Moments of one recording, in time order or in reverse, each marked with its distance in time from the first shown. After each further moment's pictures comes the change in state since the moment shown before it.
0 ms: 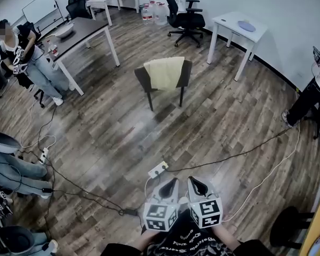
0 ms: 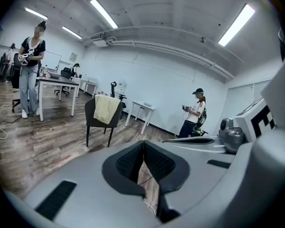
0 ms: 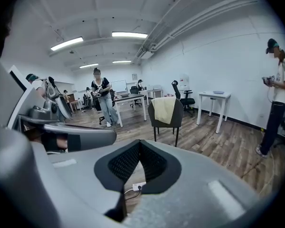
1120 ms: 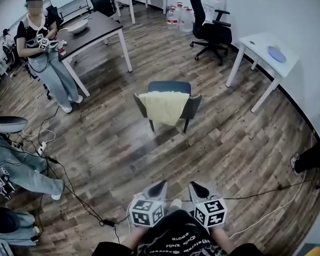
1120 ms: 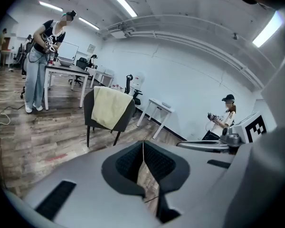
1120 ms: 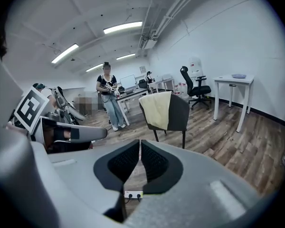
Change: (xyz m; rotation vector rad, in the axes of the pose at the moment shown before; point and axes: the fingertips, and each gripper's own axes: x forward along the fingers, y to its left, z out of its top) left arm 0.250 0.069 0.103 -0.166 0.048 0.160; right arm 0.180 -0.223 0.095 0.051 0.100 0.237
